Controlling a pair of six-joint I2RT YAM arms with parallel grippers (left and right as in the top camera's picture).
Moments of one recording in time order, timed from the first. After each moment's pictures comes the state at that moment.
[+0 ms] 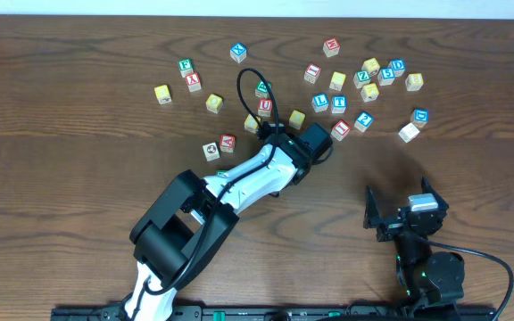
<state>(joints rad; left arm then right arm) -0.79 2.05 1.38 -0.80 -0.37 -0.88 0.15 0.01 0.01 -0.07 0.02 -0.05</state>
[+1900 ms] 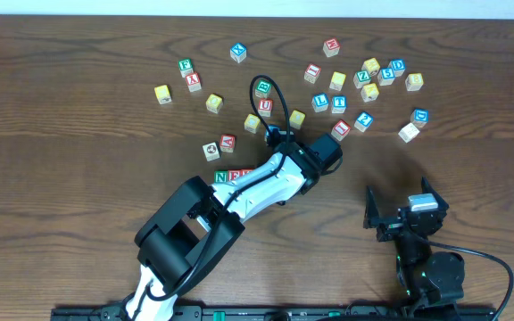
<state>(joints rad) -0.85 2.05 1.38 -0.81 -0.37 -0.88 0.15 0.01 0.01 -0.07 0.02 -0.05</state>
